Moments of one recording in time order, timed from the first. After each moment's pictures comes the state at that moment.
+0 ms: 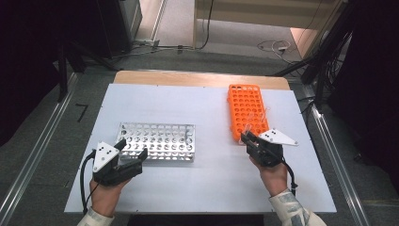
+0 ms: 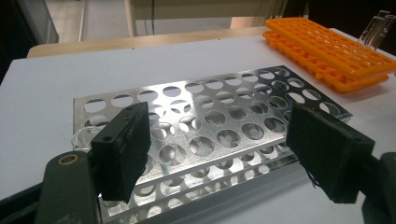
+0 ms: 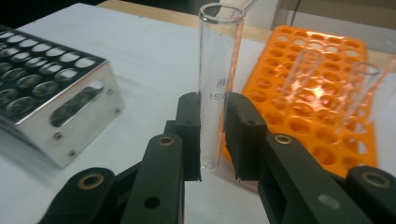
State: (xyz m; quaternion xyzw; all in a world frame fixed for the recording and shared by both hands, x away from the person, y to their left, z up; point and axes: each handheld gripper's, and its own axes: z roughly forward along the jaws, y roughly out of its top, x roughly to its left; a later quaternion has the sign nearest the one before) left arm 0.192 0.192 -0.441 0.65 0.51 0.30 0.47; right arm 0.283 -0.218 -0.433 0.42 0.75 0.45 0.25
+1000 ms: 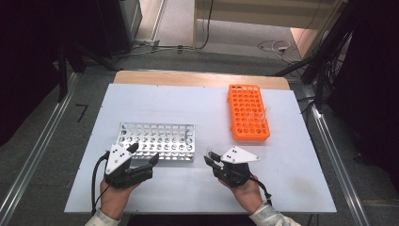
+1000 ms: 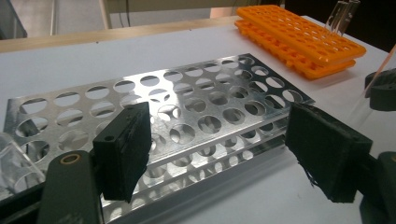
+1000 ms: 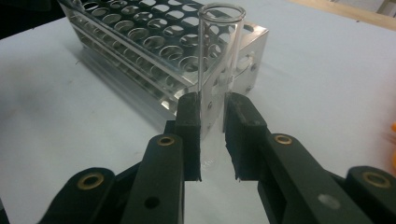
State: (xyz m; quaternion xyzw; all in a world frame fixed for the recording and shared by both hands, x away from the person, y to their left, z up) left arm 0.193 0.167 -0.446 0.68 0.48 0.27 0.48; right arm 0.242 -0.142 -0.454 0.31 0.82 0.45 0.16
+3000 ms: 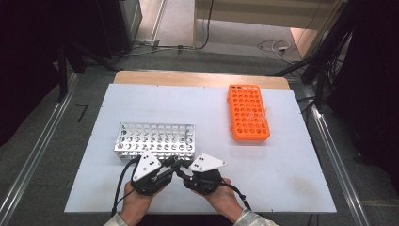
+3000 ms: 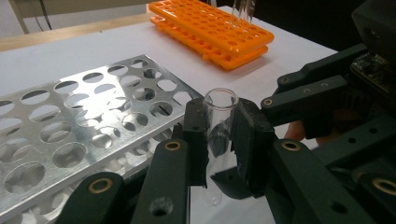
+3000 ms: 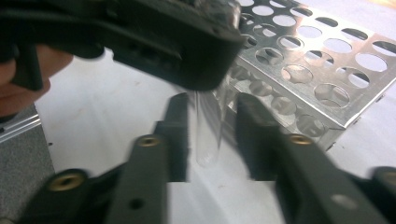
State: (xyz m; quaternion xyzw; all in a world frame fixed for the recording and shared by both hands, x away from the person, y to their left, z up) left arm 0.191 0.116 -0.446 0.73 0.39 0.21 0.51; right arm 0.226 -0.077 -0.464 0.25 0.85 0.46 0.12
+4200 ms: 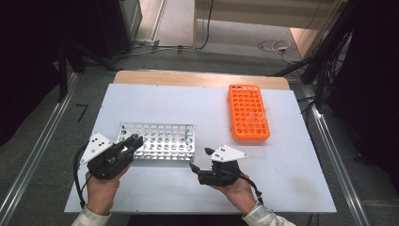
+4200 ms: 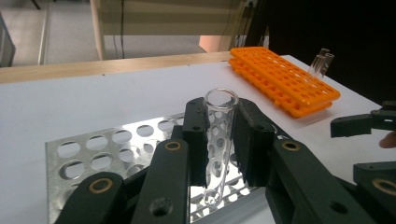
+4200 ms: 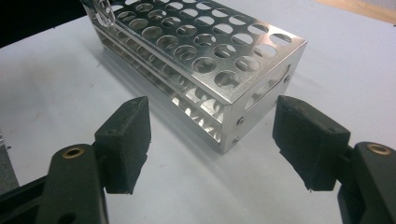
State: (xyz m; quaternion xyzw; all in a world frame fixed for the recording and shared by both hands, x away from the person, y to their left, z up) left arm 0.199 0.202 -0.412 0.65 0.48 0.26 0.53; right arm 0.242 -0.119 -0.448 0.30 0.83 0.45 0.15
